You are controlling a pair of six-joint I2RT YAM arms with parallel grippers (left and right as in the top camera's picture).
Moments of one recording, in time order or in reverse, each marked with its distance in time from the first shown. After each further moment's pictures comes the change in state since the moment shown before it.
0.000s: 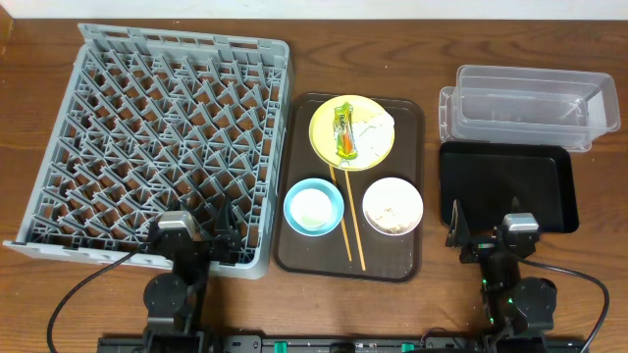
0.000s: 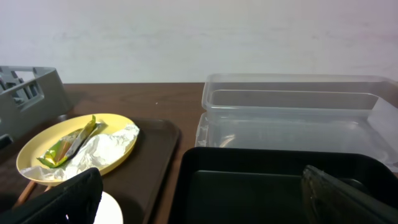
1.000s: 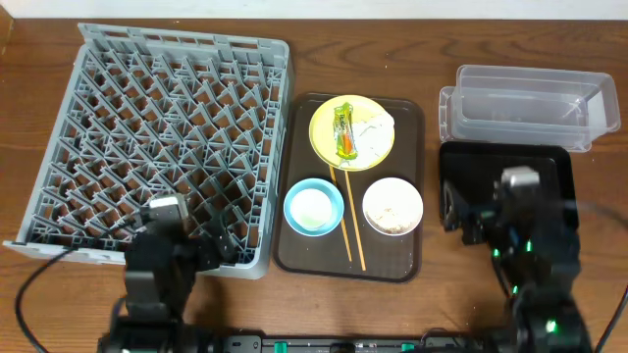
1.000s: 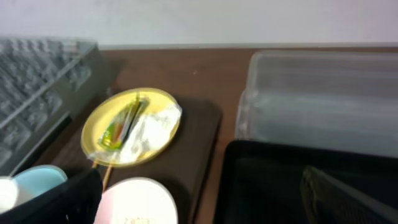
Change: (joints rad) left arm 0.000 0.391 0.500 -0.602 -0.014 -0.031; right arm 0.000 0.514 0.435 -0.188 -0.160 0.044
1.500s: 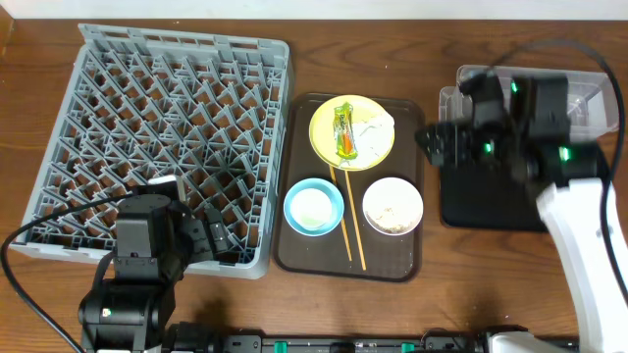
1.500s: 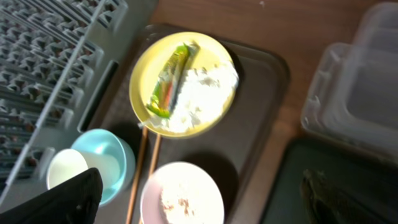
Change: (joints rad) left arm 0.000 0.309 0.314 -0.303 -0.010 -0.003; right arm 0.021 0.880 0.873 -0.570 -0.245 -0.112
